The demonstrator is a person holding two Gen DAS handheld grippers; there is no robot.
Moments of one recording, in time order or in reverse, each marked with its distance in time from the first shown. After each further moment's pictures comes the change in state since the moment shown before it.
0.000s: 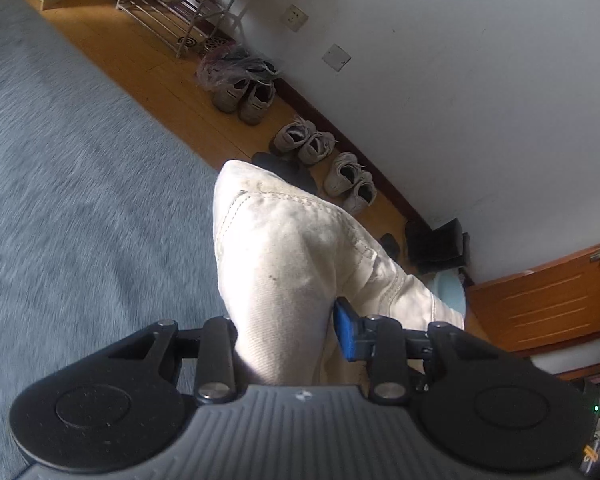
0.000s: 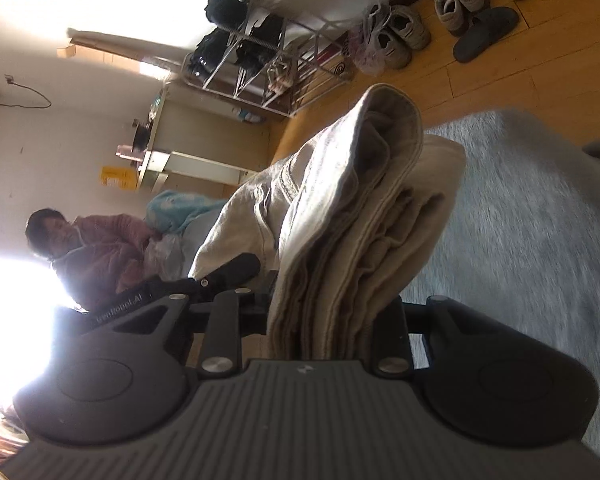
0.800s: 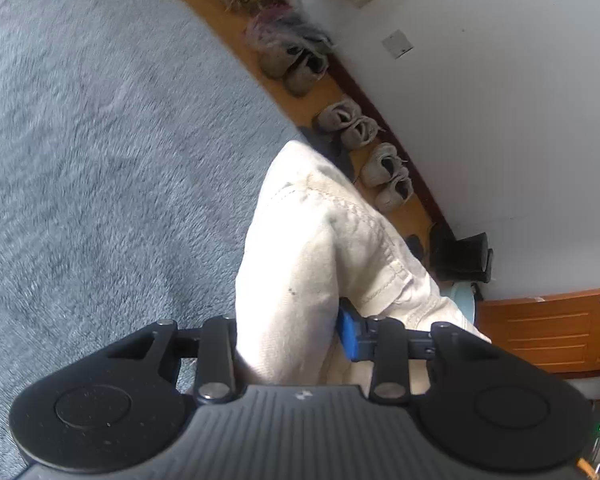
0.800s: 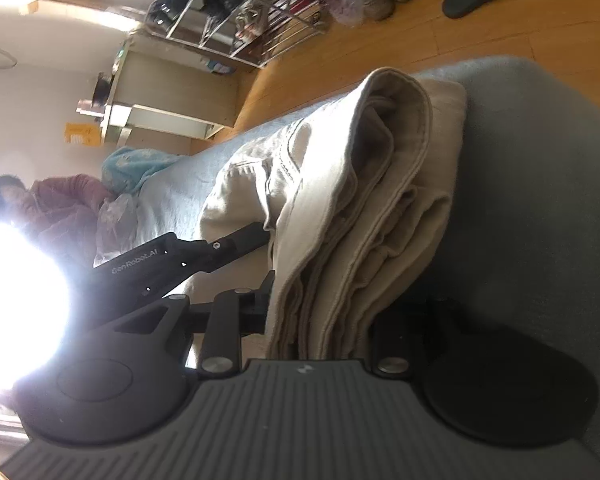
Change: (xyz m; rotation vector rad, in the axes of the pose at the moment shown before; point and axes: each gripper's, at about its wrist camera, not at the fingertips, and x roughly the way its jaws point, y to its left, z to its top) left arm 0.053 0.074 0.000 -0.156 0.059 -0.003; right arm 0.069 -0.027 0.016 -0.037 0.169 -0.083
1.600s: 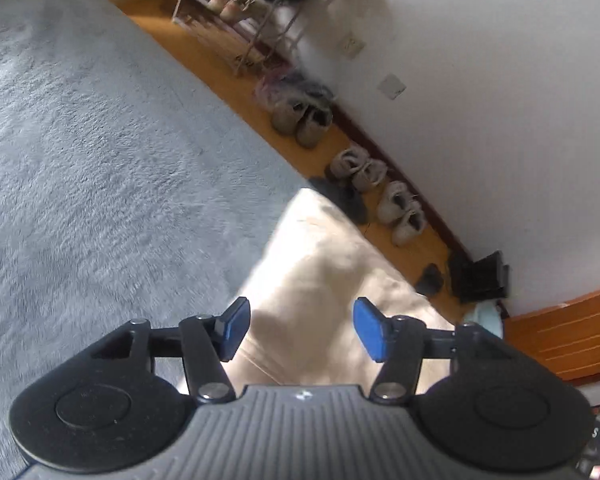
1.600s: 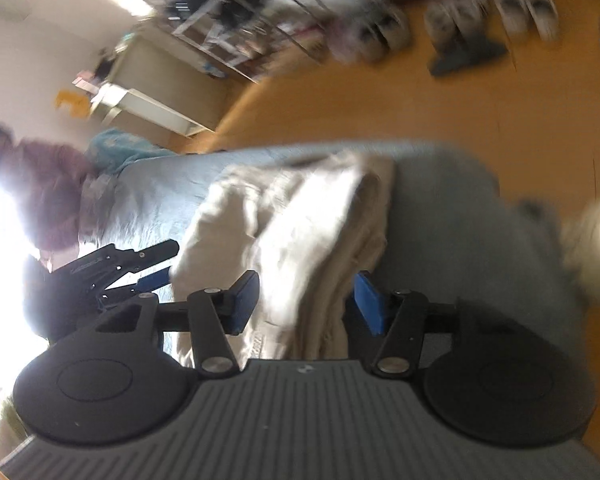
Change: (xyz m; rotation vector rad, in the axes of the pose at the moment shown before) left arm -0.099 -0.020 -0.046 0.097 -0.172 0.092; right arm -0.099 0.025 -0.012 -0.250 -0.077 -0.140
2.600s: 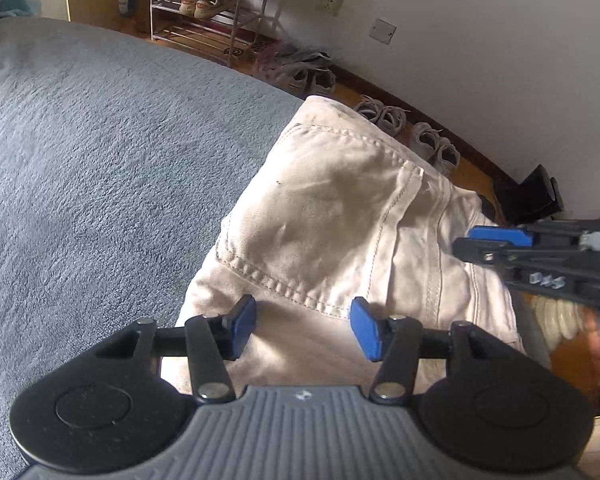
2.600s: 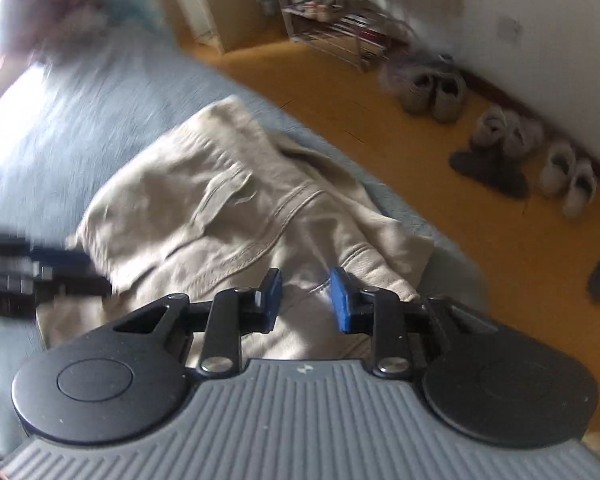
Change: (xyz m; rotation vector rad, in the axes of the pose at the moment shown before) left arm 0.037 -0.035 -0.073 0.249 0.056 0.185; right arm 0.109 0.034 0.010 -0.651 0.093 -0.246
